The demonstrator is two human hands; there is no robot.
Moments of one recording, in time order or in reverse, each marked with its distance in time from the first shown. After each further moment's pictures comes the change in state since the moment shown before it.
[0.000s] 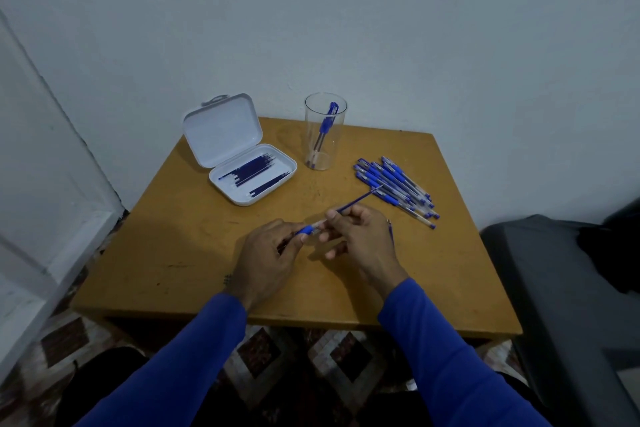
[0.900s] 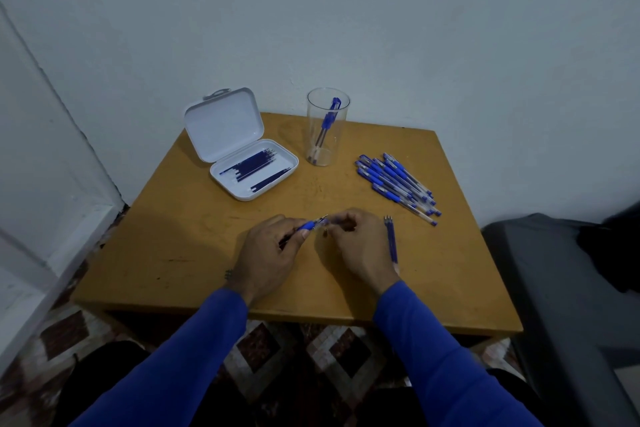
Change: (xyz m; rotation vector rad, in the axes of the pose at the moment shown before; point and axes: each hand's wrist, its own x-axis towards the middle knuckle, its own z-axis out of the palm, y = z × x) left_hand 0.000 0.000 0.000 -0.002 -0.016 -0.039; right_hand 0.005 0.019 0.000 -0.597 0.129 -0.059
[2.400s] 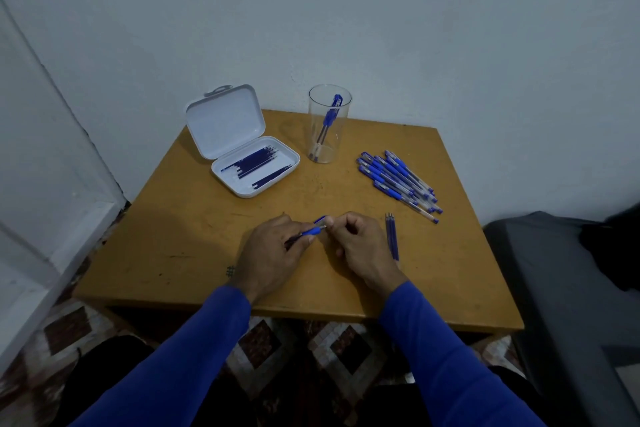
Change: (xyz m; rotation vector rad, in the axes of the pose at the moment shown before) left_hand 0.000 0.000 0.003 0.138 -0.065 0.013; right_hand -0.008 0.009 -0.002 0.277 -0.140 -0.010
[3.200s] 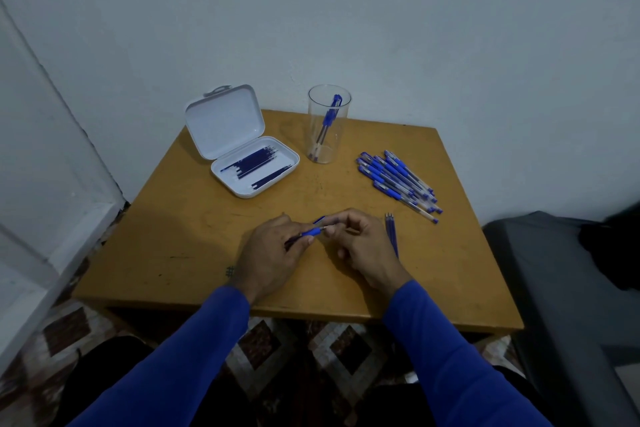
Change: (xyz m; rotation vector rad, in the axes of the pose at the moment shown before) left_hand -0.001 0.002 -0.001 -0.020 -0.007 -0.003; right_hand 0.002 0.002 -0.005 0.132 -0.062 -0.020
